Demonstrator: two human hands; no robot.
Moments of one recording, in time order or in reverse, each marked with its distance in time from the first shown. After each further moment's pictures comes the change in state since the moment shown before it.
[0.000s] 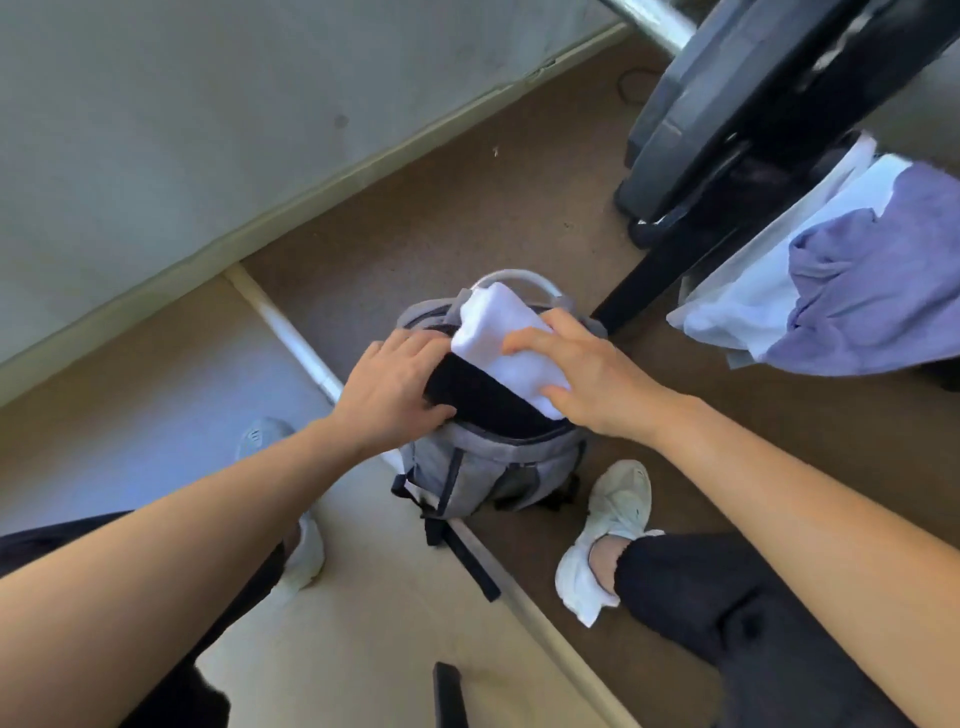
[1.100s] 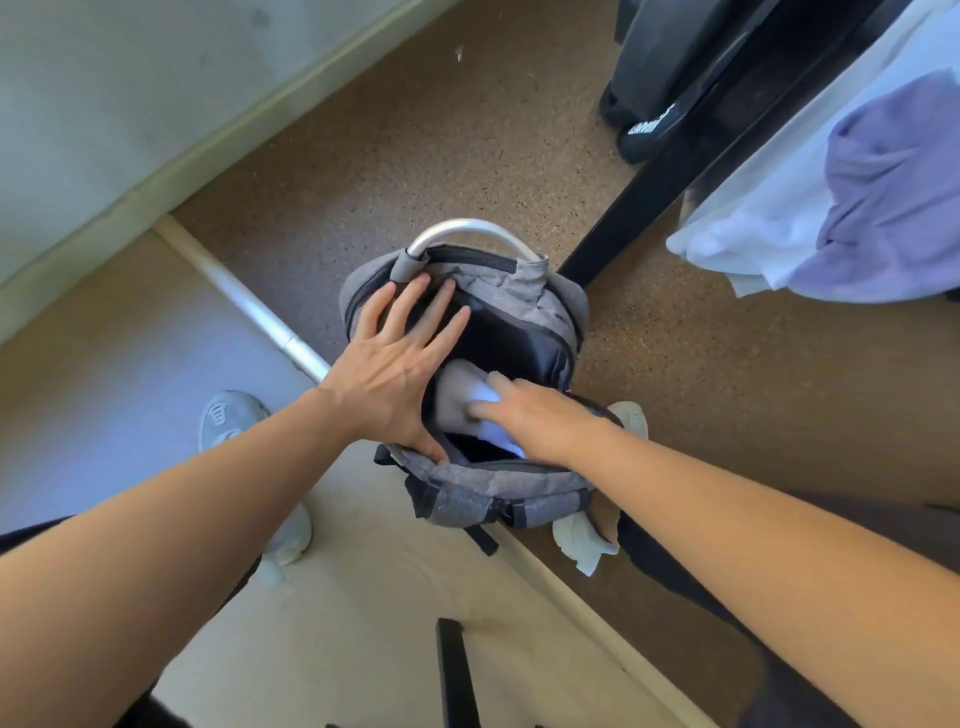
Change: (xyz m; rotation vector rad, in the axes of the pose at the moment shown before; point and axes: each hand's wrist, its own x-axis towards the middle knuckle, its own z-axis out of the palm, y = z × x) left_hand 0.015 0.004 0.043 0.415 -0.298 0.221; right_hand 0.004 0.037 0.134 -0.330 -0.373 0.003
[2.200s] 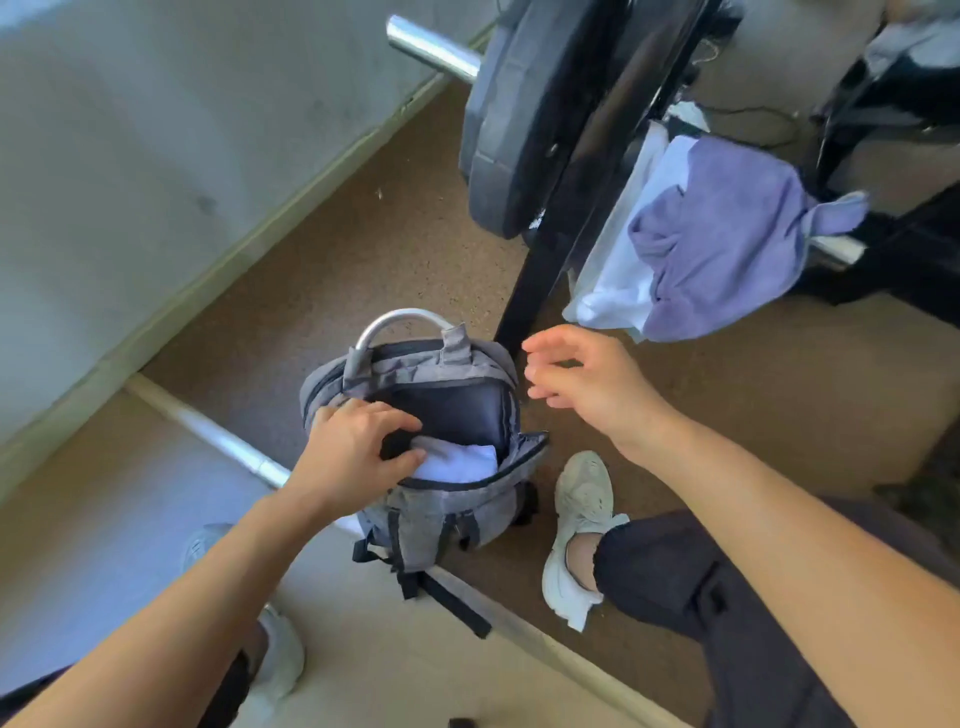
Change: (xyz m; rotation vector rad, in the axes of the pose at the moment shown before) left_hand -0.001 0.014 -0.058 -0.470 0.150 -0.106; right_hand -0.136 0.018 -0.132 1.236 0.719 0.507
